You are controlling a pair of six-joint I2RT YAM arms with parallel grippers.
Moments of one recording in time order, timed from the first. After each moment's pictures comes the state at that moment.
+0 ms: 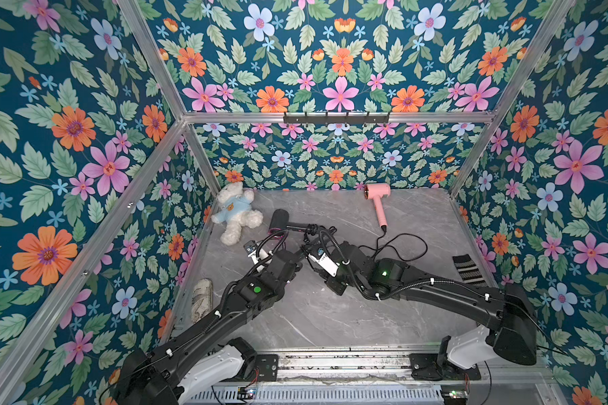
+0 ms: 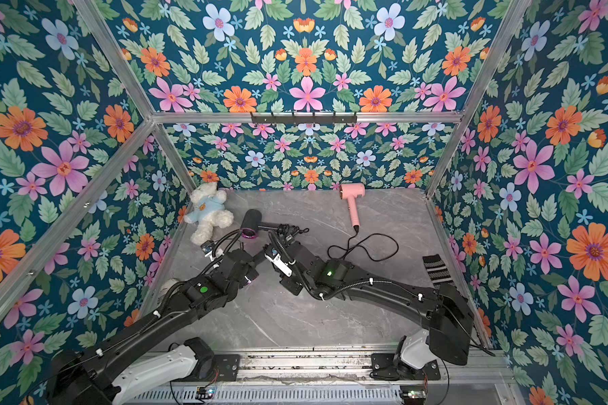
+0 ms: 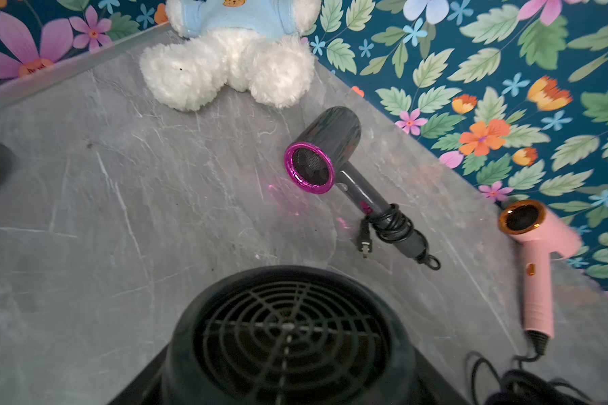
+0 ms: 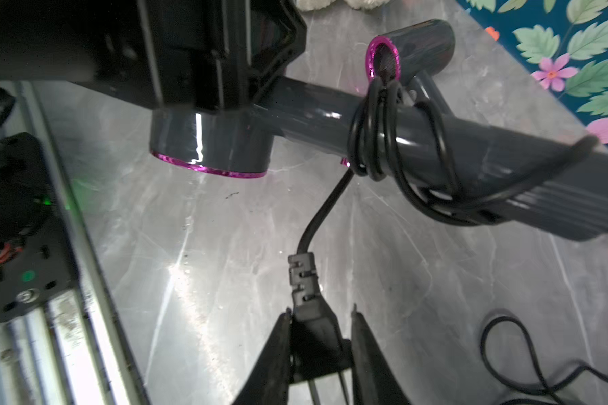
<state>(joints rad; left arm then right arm) -0.72 1.02 0.74 -0.55 -0.74 -1.06 1.05 1.50 1.23 -0.49 0.07 -0.02</state>
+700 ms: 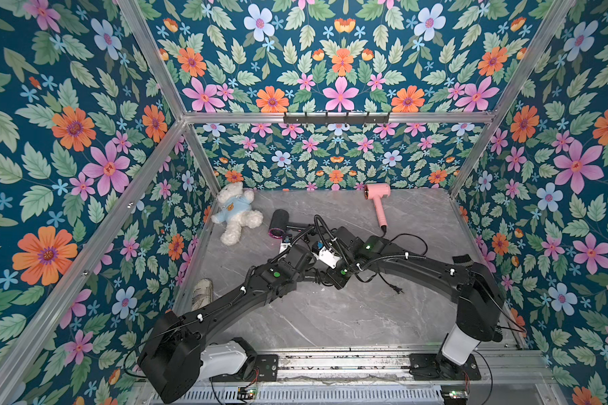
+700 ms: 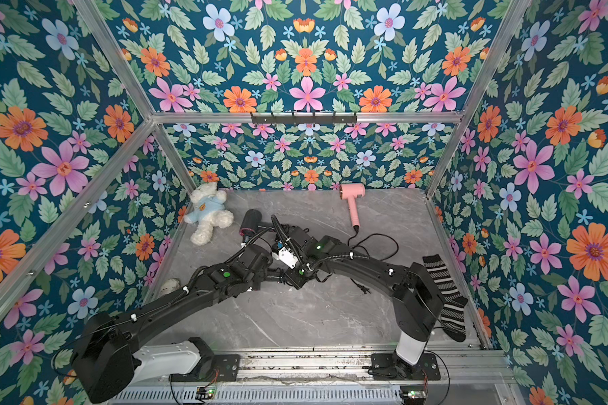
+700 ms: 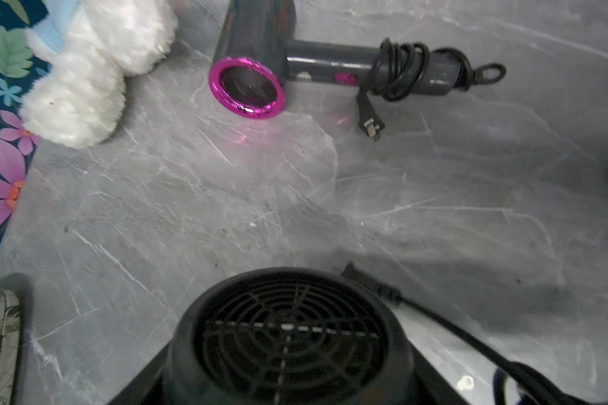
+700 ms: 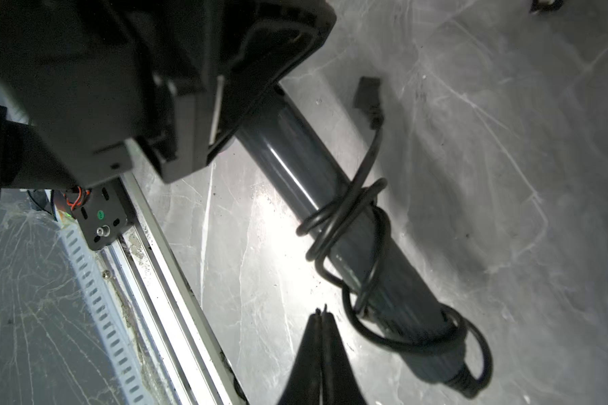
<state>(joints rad) -0.75 1.25 0.80 -0.57 -0.55 -0.53 0.88 1.75 1.40 -0.75 -0.27 0.00</state>
